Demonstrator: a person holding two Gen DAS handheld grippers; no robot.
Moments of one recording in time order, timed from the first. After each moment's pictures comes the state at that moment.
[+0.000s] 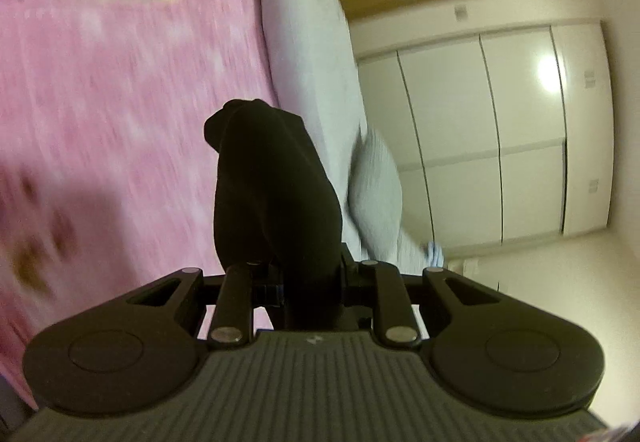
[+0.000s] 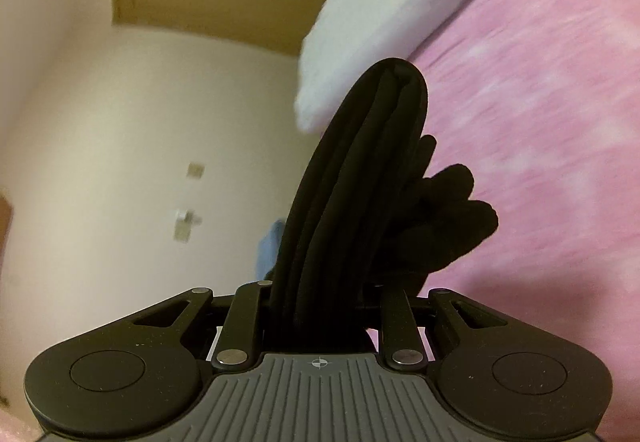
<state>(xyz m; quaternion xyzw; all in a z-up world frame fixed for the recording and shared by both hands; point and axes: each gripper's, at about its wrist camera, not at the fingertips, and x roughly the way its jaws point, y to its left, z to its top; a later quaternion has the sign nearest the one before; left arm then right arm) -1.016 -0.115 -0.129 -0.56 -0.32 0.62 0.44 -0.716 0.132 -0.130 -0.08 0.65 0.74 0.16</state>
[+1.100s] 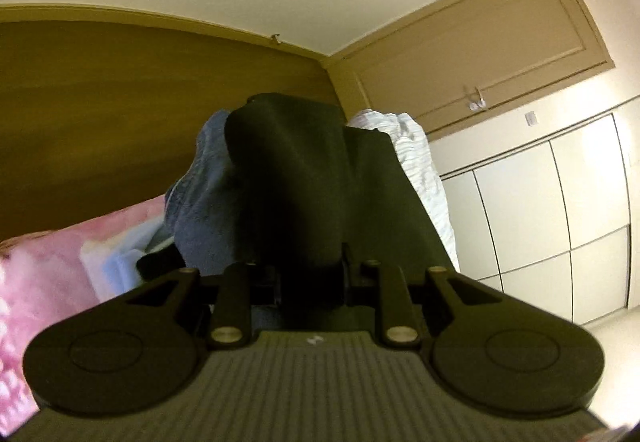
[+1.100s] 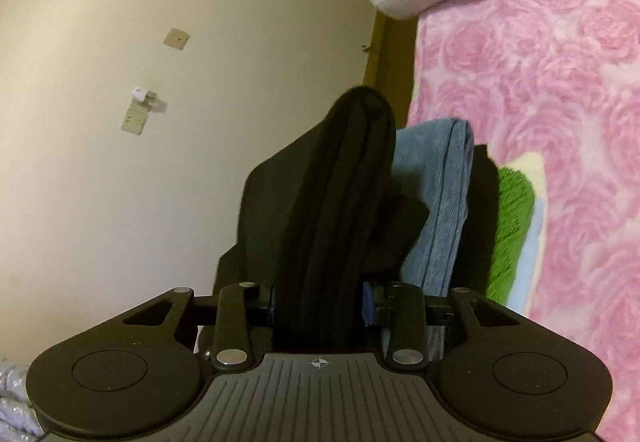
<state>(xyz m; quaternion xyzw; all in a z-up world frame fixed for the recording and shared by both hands) -1.451 -0.162 -0.203 -0.51 -0.29 0.72 0.37 -1.215 0.138 -0.176 -0.23 0.56 0.78 0.13</state>
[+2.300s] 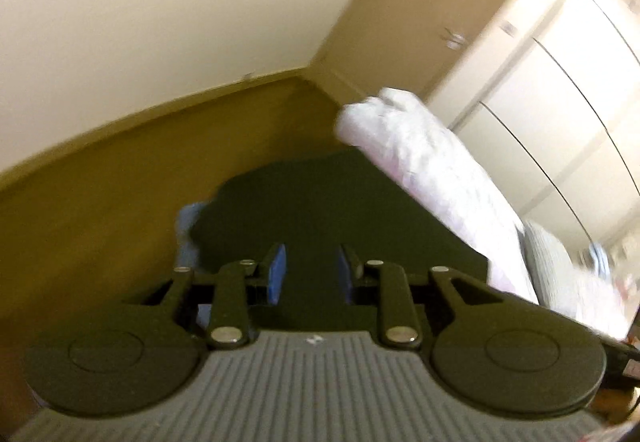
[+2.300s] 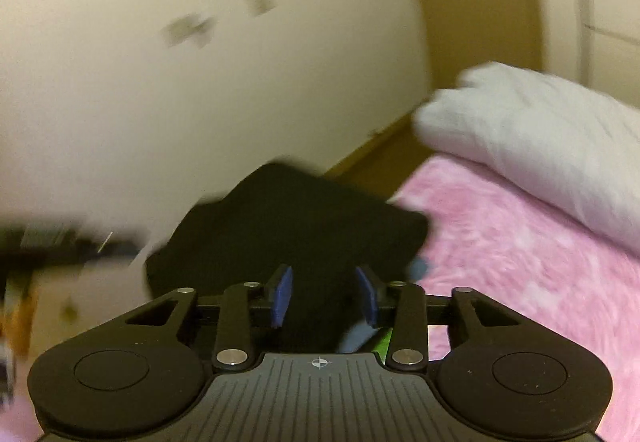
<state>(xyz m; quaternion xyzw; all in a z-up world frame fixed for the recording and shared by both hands) -1.405 -0.141 -0.101 -0.42 -0.06 0.80 0.43 -1.196 0.046 -0.079 -0.30 0.18 0.92 0.16</state>
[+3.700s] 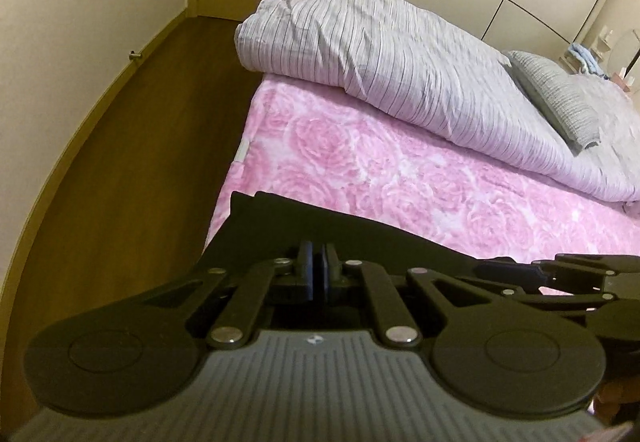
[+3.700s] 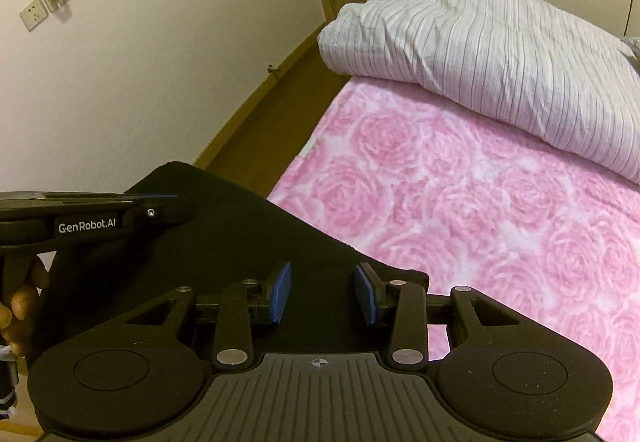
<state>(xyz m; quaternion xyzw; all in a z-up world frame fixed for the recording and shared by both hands) -1.462 0.072 -0.159 -0.41 0.19 0.70 0.55 -1.296 0.121 -0.148 -0.38 0.28 0.82 0.31</state>
